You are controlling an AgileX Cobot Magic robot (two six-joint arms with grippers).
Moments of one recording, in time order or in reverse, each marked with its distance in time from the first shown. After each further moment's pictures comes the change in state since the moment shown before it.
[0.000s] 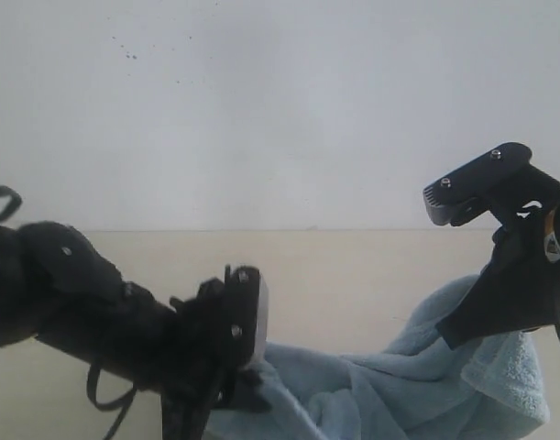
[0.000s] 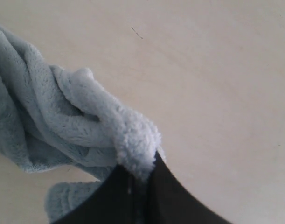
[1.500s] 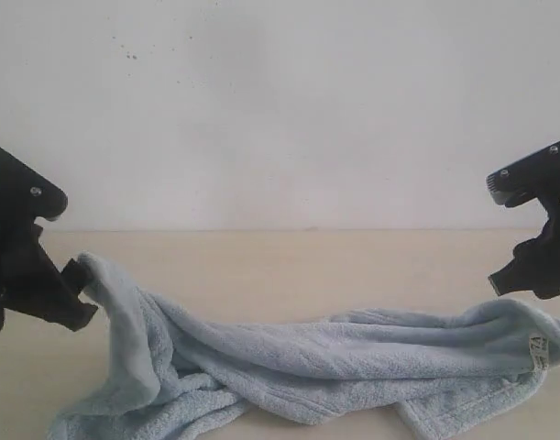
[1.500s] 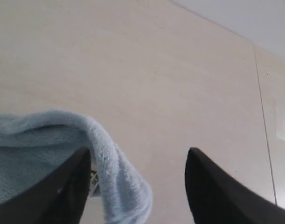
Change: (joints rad) left arm 0.238 -0.308 0.249 -0.068 -0.723 -0.473; right arm -0.259 0.213 0.000 -0.592 -0.220 0.524
